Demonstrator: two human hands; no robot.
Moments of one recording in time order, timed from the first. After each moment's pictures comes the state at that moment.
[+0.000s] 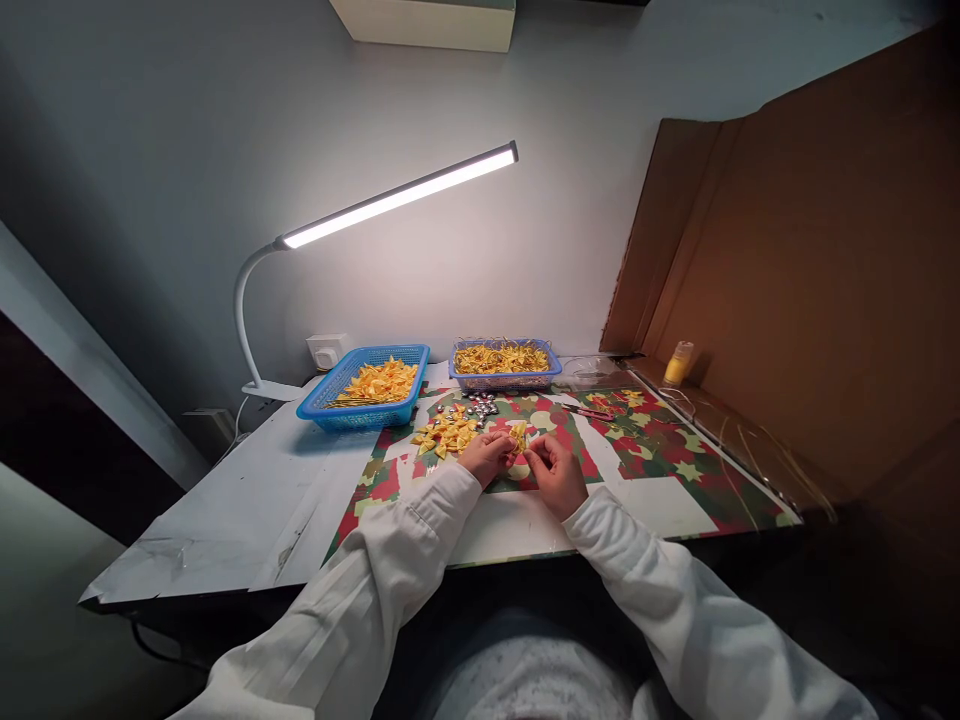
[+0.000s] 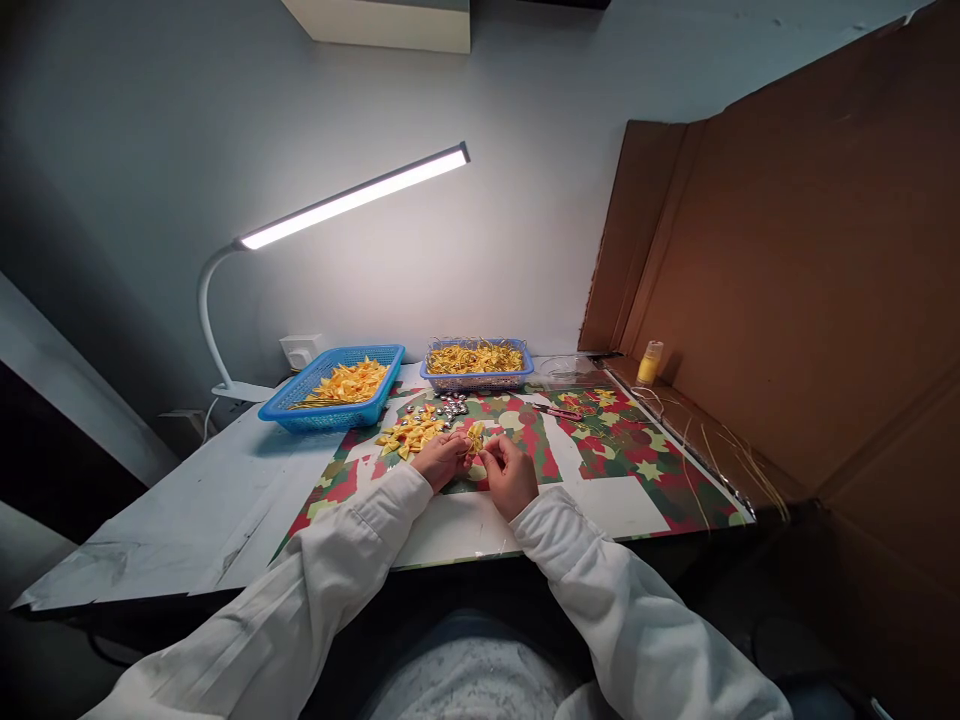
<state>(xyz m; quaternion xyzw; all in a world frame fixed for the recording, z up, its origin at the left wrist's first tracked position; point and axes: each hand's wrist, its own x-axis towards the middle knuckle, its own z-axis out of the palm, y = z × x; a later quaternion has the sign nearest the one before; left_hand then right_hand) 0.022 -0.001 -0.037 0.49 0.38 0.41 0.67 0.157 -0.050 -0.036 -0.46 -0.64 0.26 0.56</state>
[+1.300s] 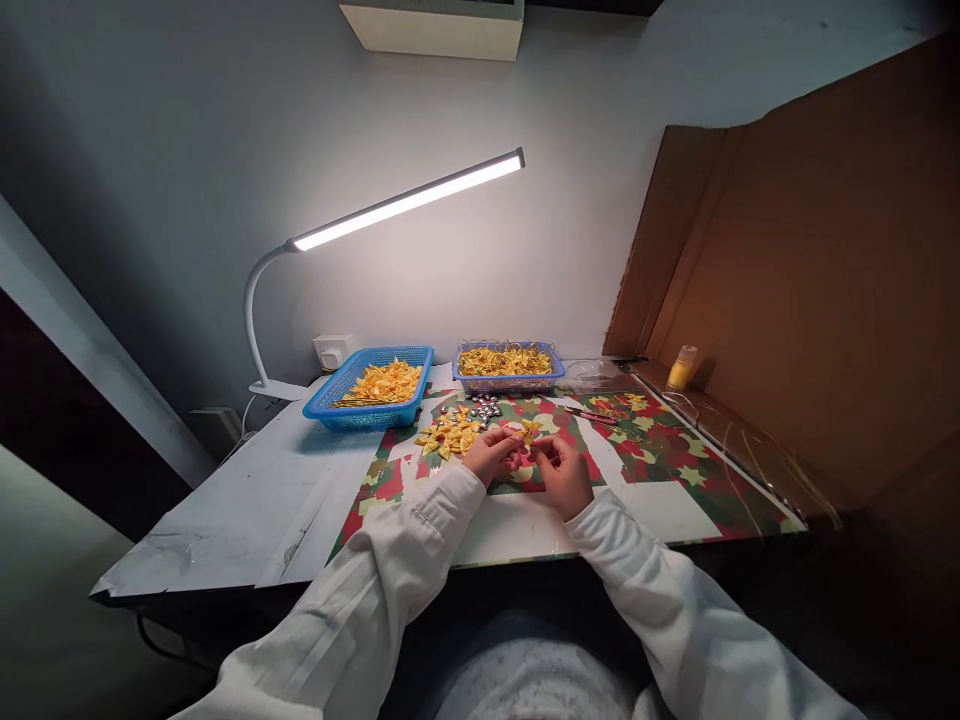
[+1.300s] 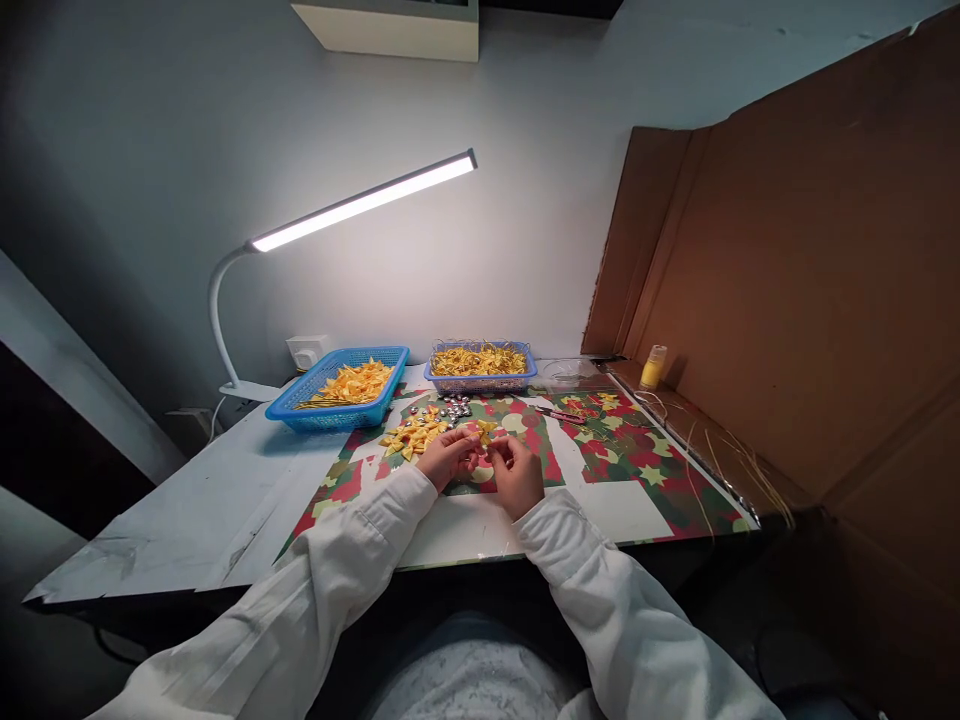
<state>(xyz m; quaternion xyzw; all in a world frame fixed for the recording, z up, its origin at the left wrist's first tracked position) 0.023 -0.006 -0.026 0.50 0.38 0.43 0.65 0.159 -0.048 -0.033 -0.49 -0.61 0.24 0.58</state>
